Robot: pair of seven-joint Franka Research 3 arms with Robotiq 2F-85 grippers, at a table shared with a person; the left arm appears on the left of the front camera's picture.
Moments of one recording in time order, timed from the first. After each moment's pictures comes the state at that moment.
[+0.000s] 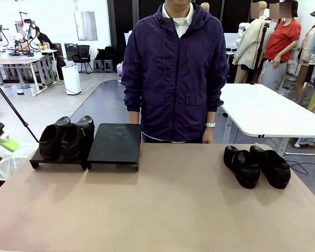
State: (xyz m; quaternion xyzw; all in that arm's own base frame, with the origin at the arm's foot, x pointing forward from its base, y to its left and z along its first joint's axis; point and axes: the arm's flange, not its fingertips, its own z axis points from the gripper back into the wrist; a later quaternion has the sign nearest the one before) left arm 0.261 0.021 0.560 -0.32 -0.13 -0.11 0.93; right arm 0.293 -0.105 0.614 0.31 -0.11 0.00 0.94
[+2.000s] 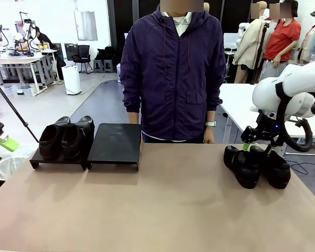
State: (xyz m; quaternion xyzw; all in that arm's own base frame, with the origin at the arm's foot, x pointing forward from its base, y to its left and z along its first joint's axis) left arm 0.261 0.022 0.561 -0.32 -0.13 -0.11 0.93; right arm 0.586 -0.025 0.402 0.07 -0.07 -0.04 0.99
